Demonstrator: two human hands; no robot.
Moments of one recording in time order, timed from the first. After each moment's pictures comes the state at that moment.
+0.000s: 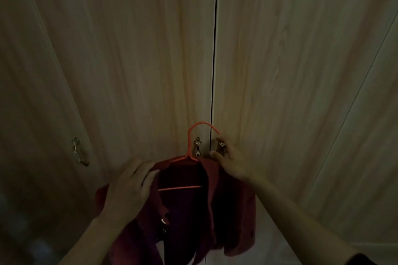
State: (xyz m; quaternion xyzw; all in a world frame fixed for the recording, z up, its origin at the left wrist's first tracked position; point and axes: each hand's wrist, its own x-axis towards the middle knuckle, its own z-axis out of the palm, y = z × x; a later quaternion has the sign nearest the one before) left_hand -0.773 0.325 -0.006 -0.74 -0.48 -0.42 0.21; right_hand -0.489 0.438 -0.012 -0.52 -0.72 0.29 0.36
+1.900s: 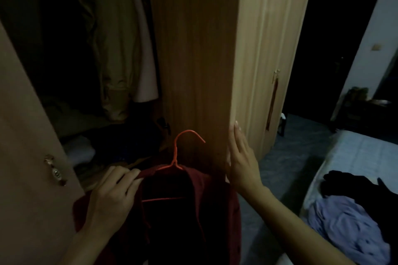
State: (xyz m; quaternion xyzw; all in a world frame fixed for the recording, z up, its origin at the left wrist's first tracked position) left_hand -0.571 0.252 -0.010 -0.87 -0.20 -0.45 0.09; right_hand -0.280 0.091 -0.001 -0.77 -0.50 -0.23 0.32
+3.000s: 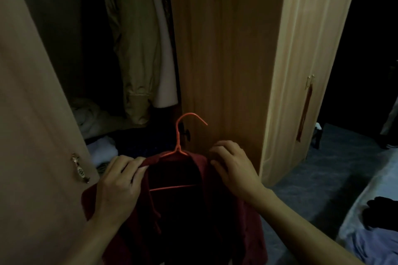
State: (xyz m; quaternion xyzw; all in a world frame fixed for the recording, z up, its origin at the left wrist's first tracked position) left_hand -0.549 0.253 0.024 -0.81 -0.27 -0.50 0.14; right_hand -0.279 0.123 0.030 -0.66 -0.66 -0.14 0.35
